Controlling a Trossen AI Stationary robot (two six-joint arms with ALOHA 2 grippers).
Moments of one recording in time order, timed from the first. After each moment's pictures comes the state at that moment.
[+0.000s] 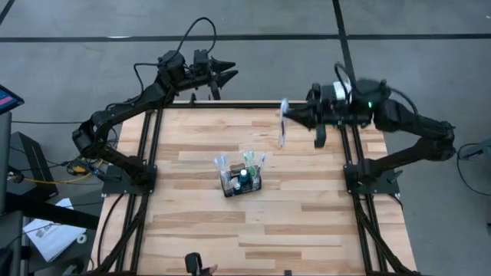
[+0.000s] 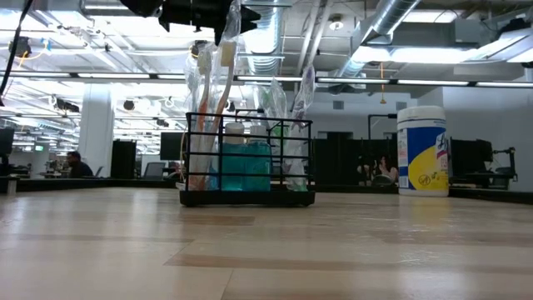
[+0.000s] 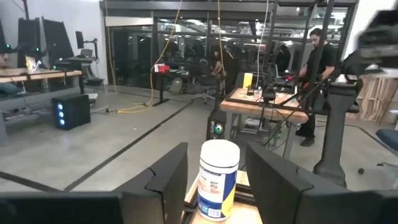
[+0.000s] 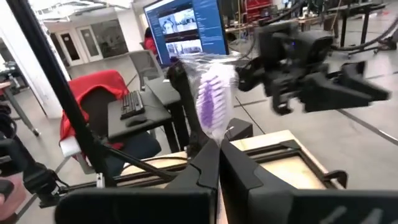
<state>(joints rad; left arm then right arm) 0.70 1.44 1.25 0.29 0.40 -0.08 -0.08 1.14 1.48 -0.41 -0.04 0.18</state>
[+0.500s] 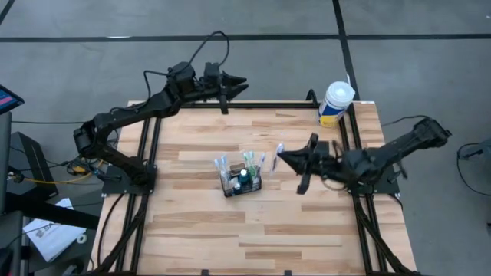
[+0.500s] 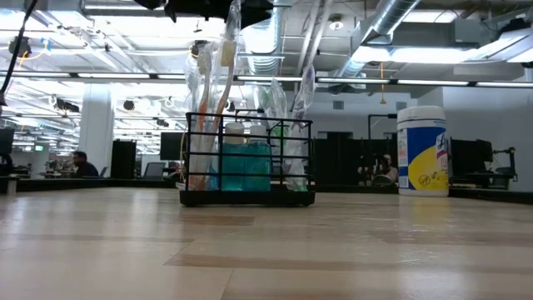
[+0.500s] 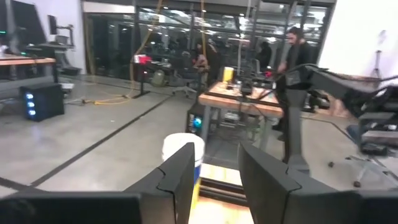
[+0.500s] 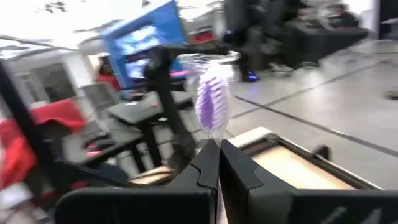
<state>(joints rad) 0.53 1.44 1.25 0.26 0.30 -0.11 0.44 1.12 0.98 0.20 0.74 0.23</state>
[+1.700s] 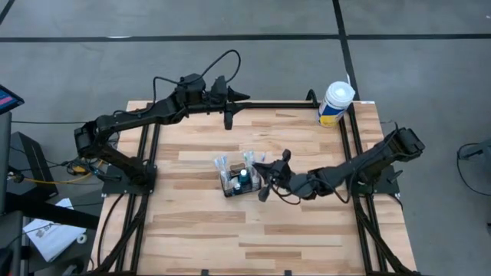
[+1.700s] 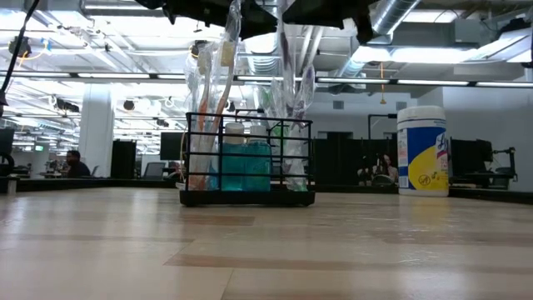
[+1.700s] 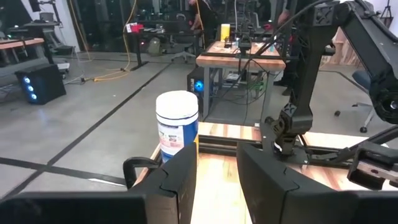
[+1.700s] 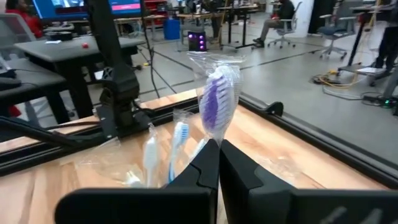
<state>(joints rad) 0.44 1.44 1.20 0.14 0.23 0.05 0.38 1.55 0.93 0.40 0.89 0.24</state>
